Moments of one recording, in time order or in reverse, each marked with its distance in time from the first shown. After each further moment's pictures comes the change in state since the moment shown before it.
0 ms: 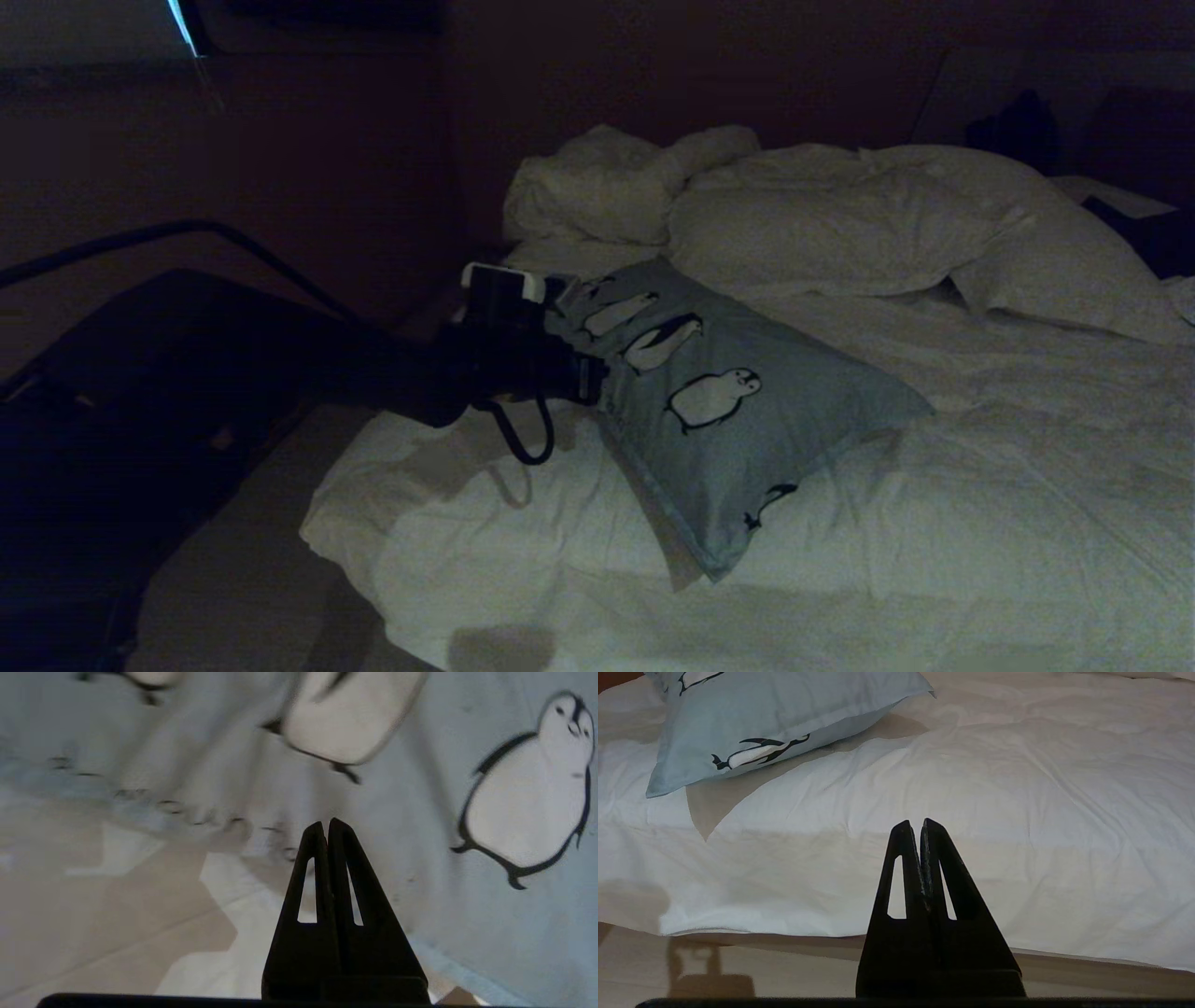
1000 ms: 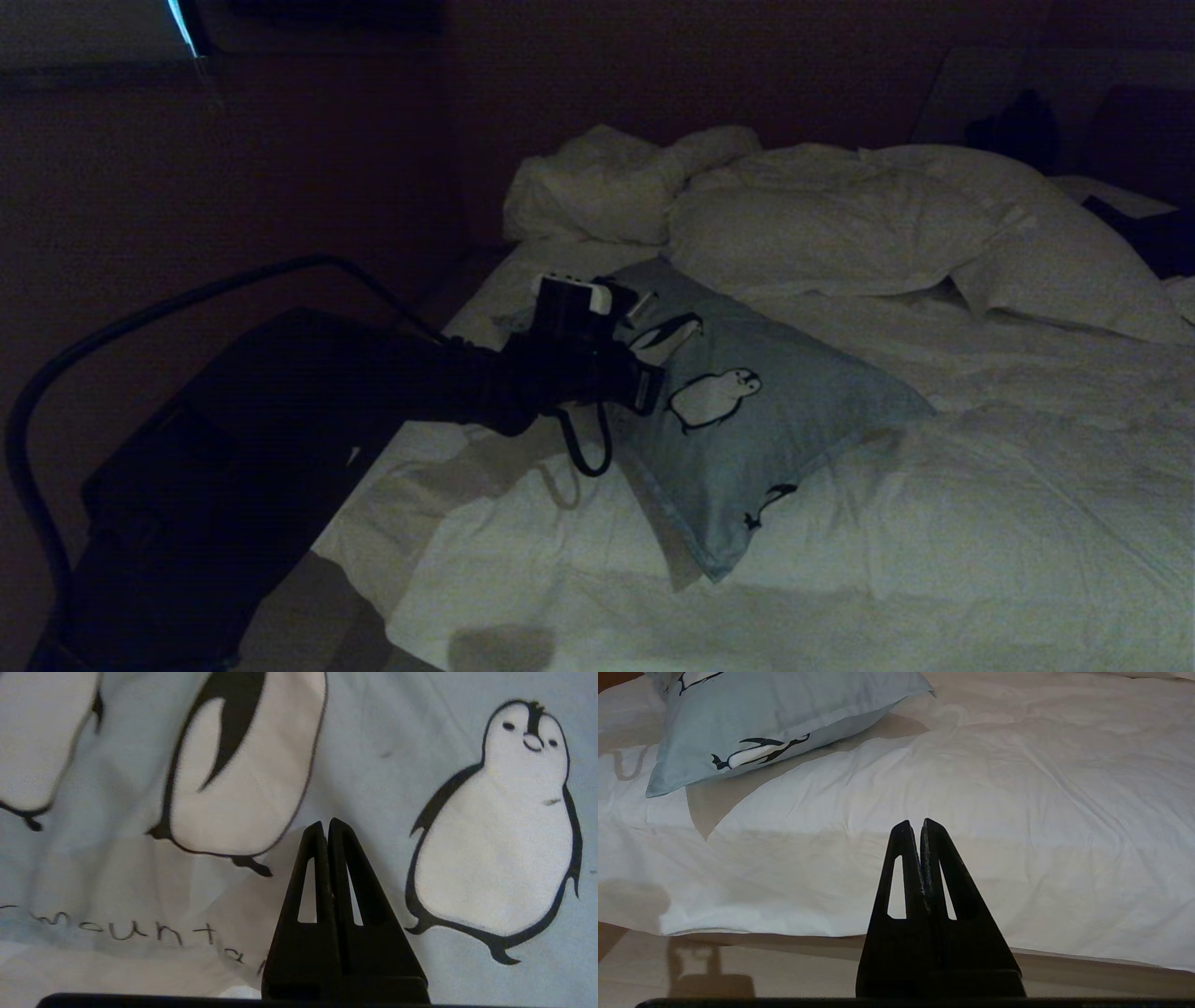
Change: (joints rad) left arm -0.095 0.145 -0.208 -0.008 0.028 0.164; right arm 0.000 0.000 0.000 0.000 0.000 0.000
